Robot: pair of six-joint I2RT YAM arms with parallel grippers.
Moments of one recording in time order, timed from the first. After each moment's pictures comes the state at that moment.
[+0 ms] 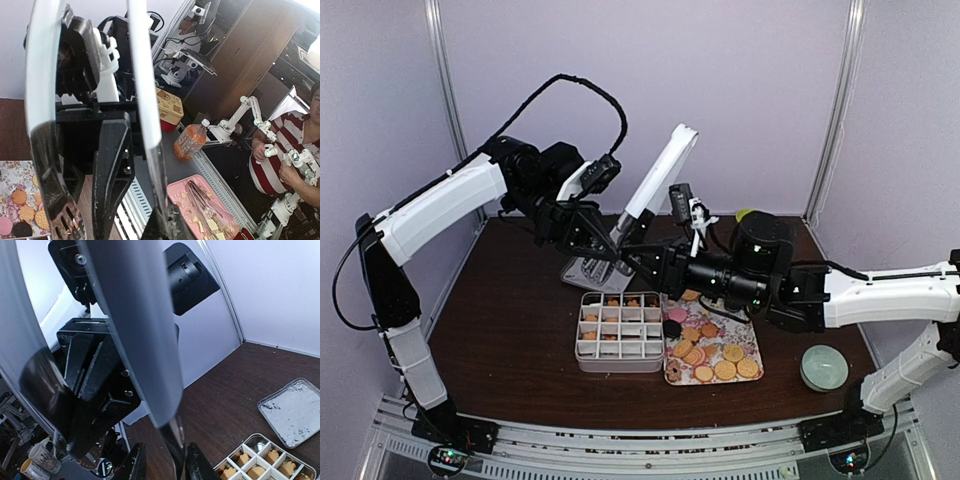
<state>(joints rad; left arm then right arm) -0.72 1.81 1.93 -1.42 1.43 0.82 1.11 1.38 0.98 0.44 -0.05 0.47</state>
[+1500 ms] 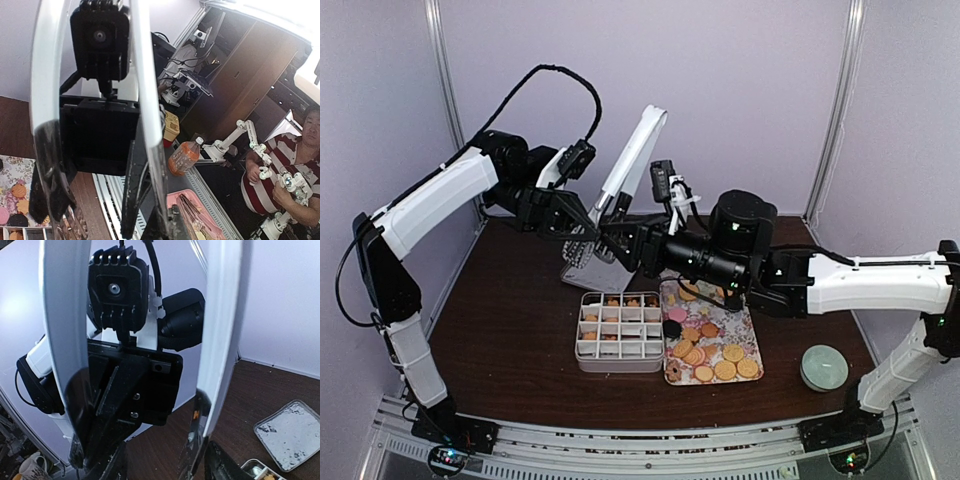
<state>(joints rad) -0.61 1.83 1.96 -1.64 1.52 0.96 1.13 1.49 1.17 0.39 0.02 0.43</state>
